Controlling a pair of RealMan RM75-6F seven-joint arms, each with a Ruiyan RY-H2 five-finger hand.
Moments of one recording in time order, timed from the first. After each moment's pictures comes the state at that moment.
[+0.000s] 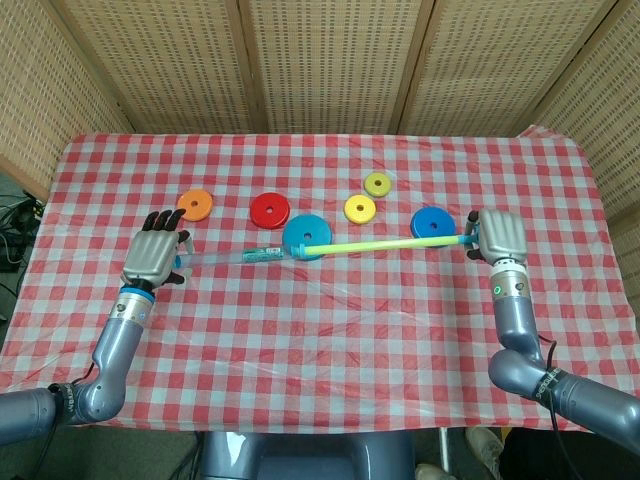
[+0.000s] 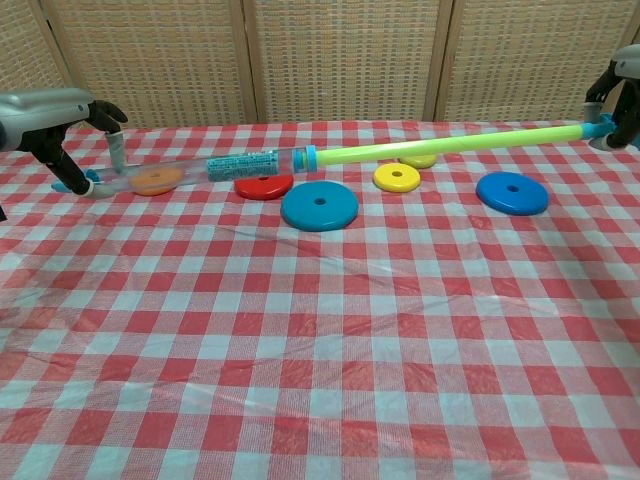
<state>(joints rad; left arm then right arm) -0.80 -1.36 -0.18 -1.66 0.67 1.11 0.58 0.78 -1.35 0.28 -1.44 -0.57 1.05 -0.53</state>
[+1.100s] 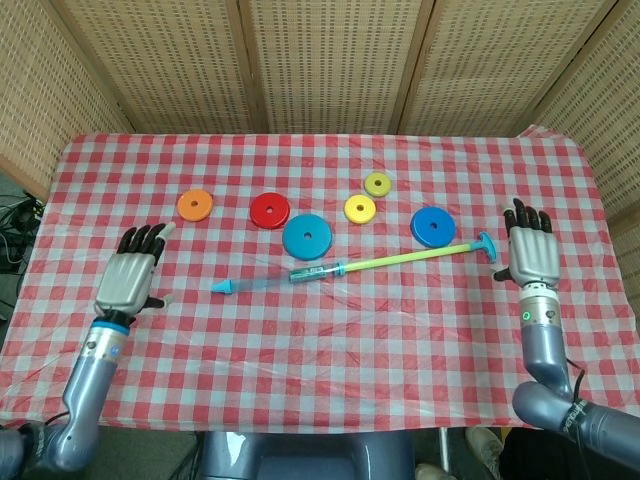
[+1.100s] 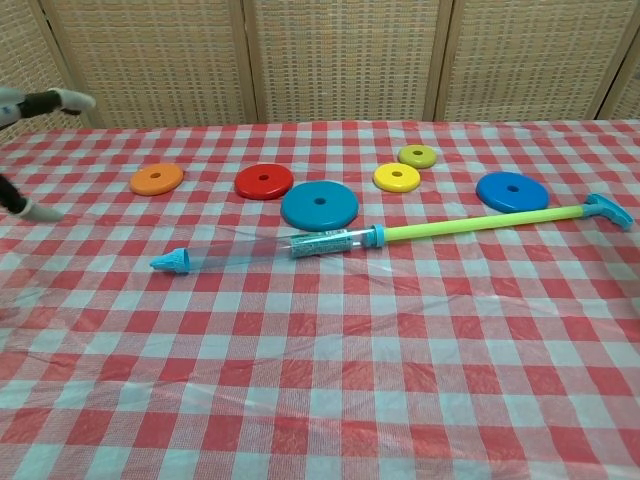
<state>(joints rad) -0.61 -1.30 -0.05 -1.79 0.96 1.32 0.46 0.64 -1.27 0.21 -1.56 -0.73 1.20 -0.43</state>
